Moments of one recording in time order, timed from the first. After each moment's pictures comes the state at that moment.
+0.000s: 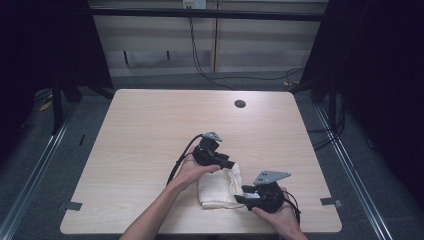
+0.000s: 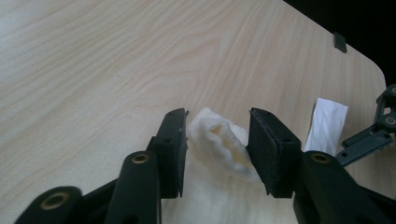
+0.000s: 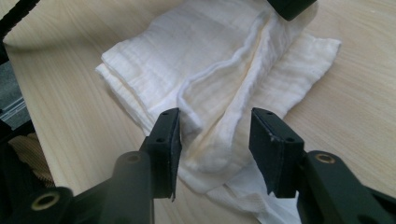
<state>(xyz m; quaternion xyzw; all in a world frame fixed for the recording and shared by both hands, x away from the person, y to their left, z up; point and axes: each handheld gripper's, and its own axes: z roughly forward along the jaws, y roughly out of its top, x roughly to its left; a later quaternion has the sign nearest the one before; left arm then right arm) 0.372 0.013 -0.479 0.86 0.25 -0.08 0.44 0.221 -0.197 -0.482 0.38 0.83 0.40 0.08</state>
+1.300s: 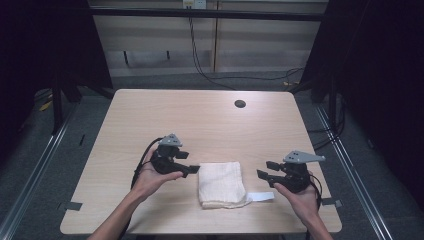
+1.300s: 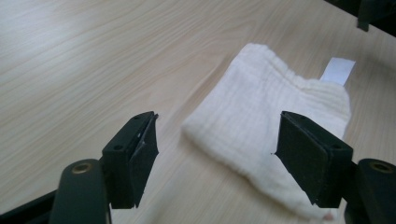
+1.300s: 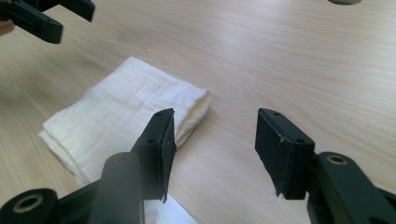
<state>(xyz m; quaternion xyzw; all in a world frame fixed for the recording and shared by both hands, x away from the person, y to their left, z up) 0.332 0.131 -0.440 0.86 0.28 0.02 0.43 0.243 -0.259 -0.442 0.44 0.77 0.44 0.15</state>
